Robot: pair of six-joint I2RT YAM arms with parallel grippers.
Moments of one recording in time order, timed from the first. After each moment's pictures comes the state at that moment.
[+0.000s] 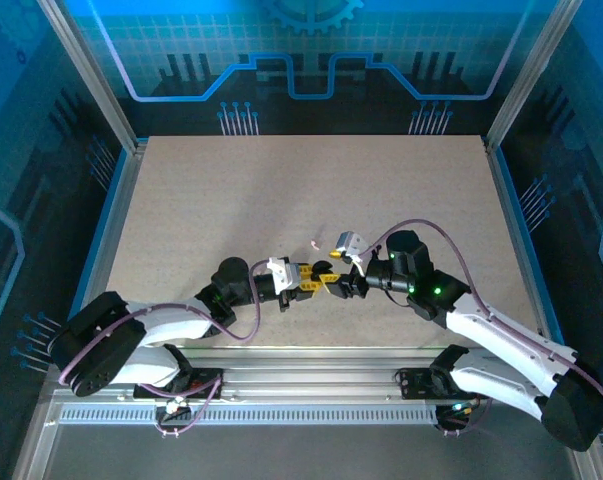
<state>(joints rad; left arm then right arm) -0.74 1.32 0.34 0.92 0.53 0.16 0.68 0.95 0.62 -0.07 -0.43 -0.18</state>
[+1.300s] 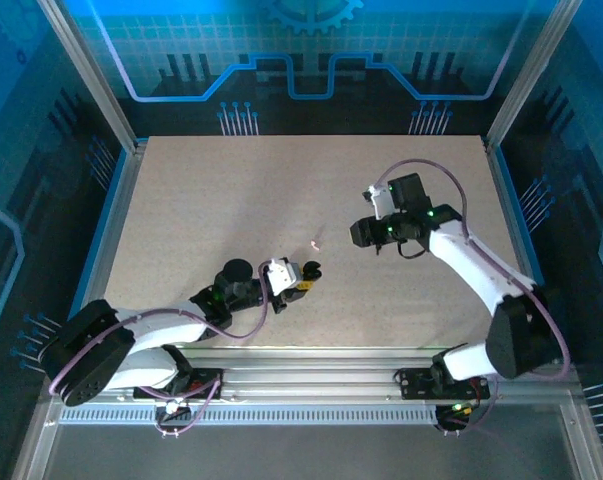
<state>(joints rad) -0.74 1.26 0.33 0.67 0.34 0.20 0.32 1.44 1.09 -0.65 -0.32 0.11</state>
